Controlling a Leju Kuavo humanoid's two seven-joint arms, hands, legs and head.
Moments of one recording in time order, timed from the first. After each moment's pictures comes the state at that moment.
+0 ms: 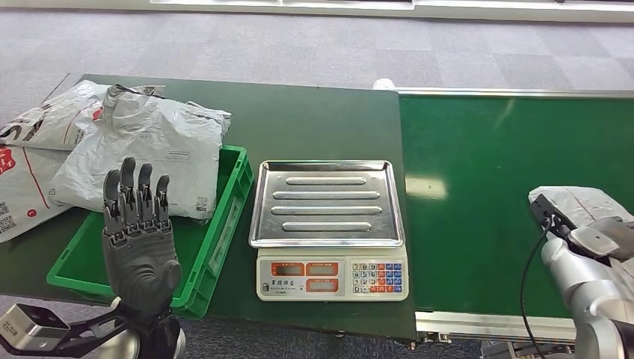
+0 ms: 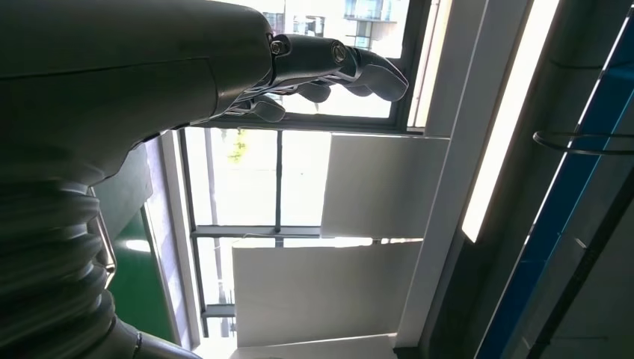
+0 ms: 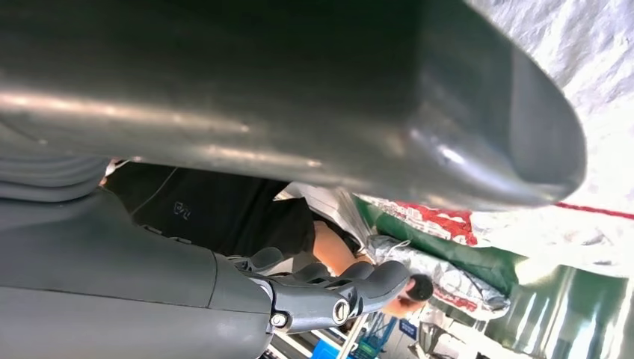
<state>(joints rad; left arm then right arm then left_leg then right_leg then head) 0.06 -0.25 -0.12 -1.79 0.20 -0.36 -0.70 -0.73 -0.45 -0.11 -0.25 1.47 -0.14 0.55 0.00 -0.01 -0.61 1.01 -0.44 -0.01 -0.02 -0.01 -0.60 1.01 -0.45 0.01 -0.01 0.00</state>
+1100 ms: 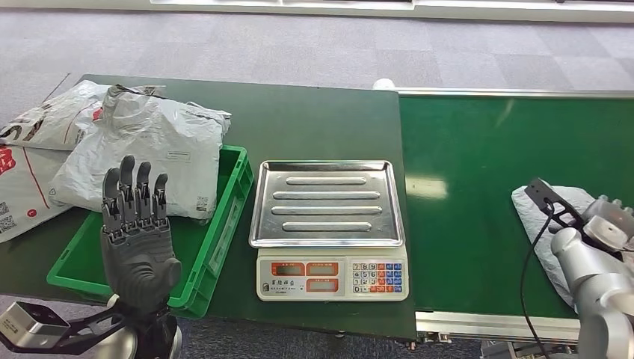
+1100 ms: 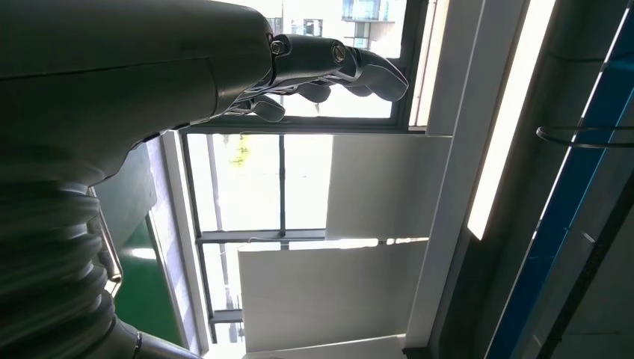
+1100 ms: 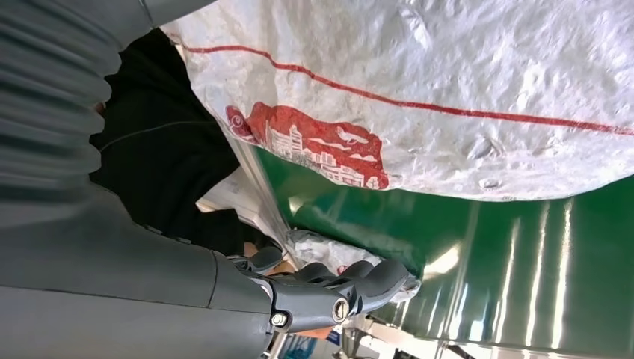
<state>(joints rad) 0.05 -0.25 -0.10 -1.78 0.17 -0.38 -0.70 -0.77 -0.46 -0.22 -0.27 1.47 -0.13 0.28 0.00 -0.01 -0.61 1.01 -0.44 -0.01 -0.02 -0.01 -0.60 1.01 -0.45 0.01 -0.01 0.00</state>
